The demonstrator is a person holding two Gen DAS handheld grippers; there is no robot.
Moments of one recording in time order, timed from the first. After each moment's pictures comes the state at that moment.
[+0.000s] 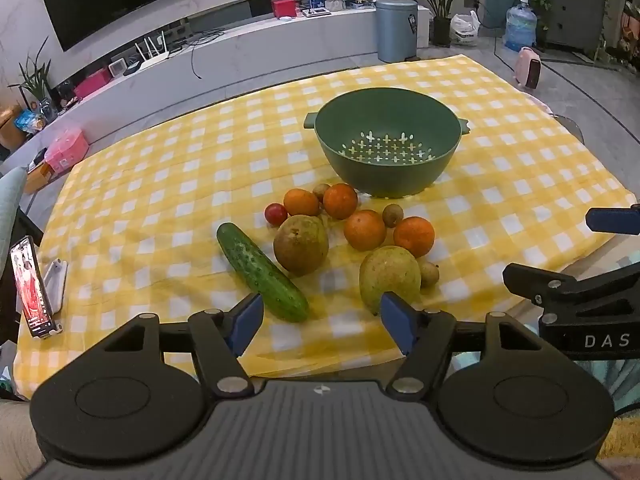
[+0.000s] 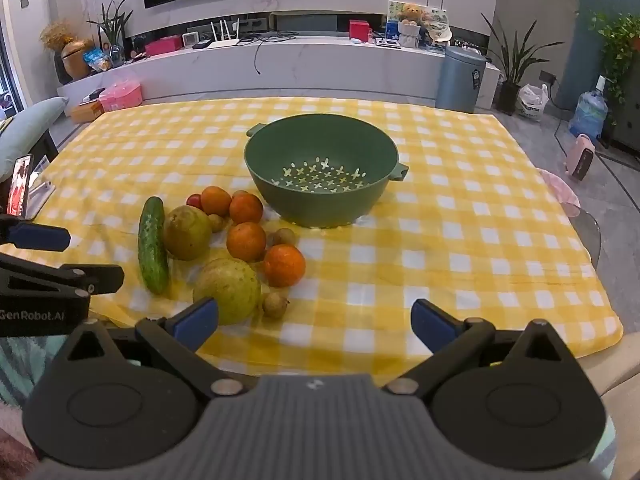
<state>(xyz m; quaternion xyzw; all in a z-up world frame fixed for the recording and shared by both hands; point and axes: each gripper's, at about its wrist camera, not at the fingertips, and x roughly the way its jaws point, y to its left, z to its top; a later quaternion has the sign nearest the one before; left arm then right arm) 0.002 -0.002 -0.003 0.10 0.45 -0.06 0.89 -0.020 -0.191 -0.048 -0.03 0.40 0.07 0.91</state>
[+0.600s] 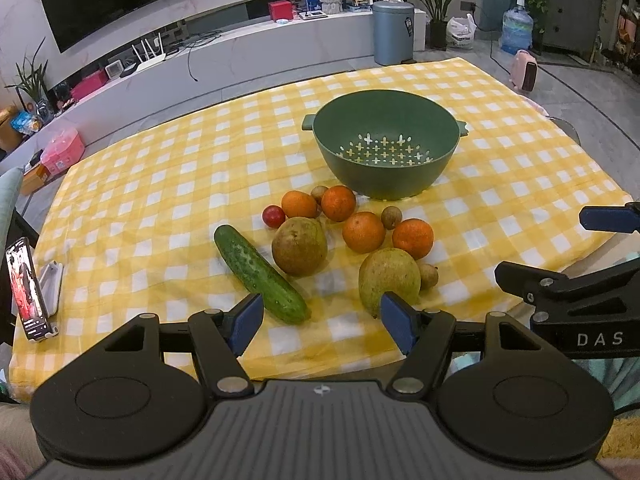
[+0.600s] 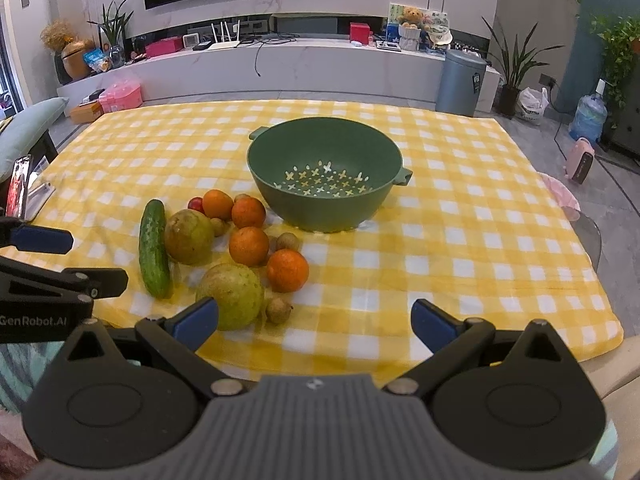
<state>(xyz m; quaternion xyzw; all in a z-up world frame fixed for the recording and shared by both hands) 0.003 0.000 -0.007 0.10 0.44 -0.07 0.89 -0.019 -0.185 -0.050 -0.03 0.39 0.07 0.92</state>
